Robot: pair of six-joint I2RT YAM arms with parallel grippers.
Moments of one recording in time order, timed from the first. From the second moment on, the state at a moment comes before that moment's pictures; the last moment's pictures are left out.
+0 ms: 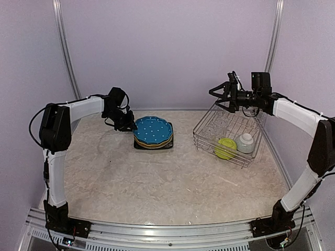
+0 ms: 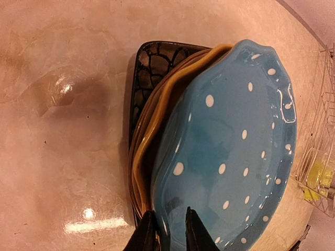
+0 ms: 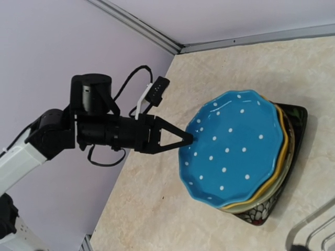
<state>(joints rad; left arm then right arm) -0.34 2.17 1.80 -0.68 0.31 -0.54 0.23 1.60 1.36 -0.11 -0.84 0.63</state>
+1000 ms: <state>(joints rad) -0.32 2.16 1.81 -0.68 0.28 -0.53 0.23 1.60 1.33 -0.07 -0.84 0.67</state>
